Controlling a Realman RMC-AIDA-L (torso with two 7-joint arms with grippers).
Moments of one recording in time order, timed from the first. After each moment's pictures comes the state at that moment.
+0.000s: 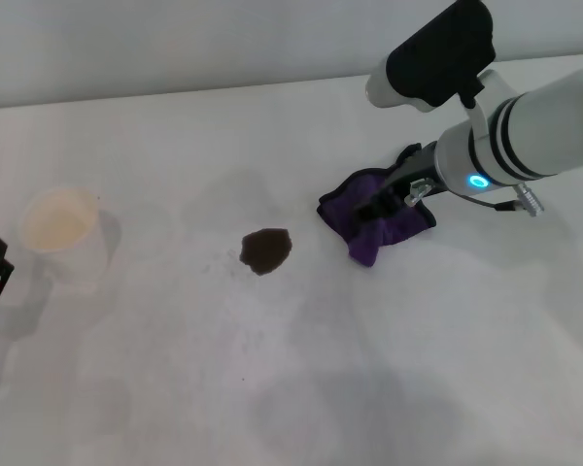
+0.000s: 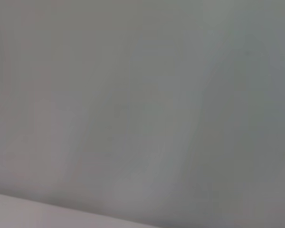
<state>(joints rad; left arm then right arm) -0.19 -2.08 2.83 0.27 -1.27 1.31 -0.28 0.51 2.02 -1.74 -1.23 0.51 0.98 -0.28</state>
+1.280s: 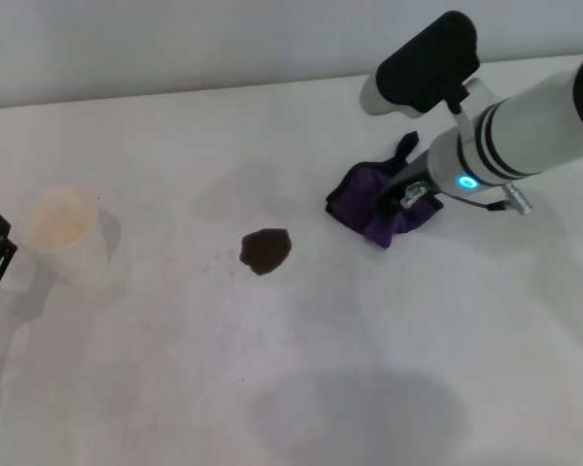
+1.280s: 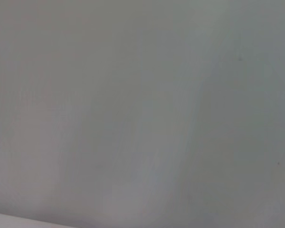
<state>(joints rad) -0.23 -2.08 2.82 0.26 -1.28 1.30 -0.28 0.61 2.02 -1.73 -1.00 0.55 0.89 -0.33</state>
